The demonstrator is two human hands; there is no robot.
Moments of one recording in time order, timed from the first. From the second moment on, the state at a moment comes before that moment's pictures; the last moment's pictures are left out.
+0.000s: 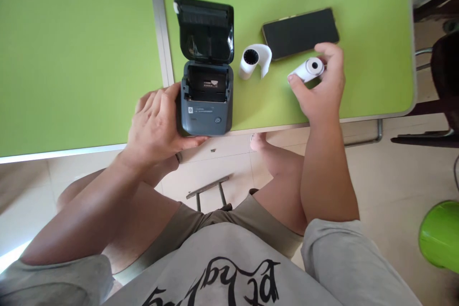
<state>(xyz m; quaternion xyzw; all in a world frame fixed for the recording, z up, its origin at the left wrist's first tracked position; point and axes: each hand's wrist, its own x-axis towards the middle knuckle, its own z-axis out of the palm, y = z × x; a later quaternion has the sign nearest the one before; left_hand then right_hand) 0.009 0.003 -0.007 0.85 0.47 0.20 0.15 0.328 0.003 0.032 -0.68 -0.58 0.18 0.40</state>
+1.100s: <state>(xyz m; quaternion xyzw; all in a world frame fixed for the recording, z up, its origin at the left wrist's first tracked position) 0.012 -0.001 -0.004 0.85 0.46 0.19 0.15 0.229 0.026 0.066 -0.61 -0.72 0.19 0.26</state>
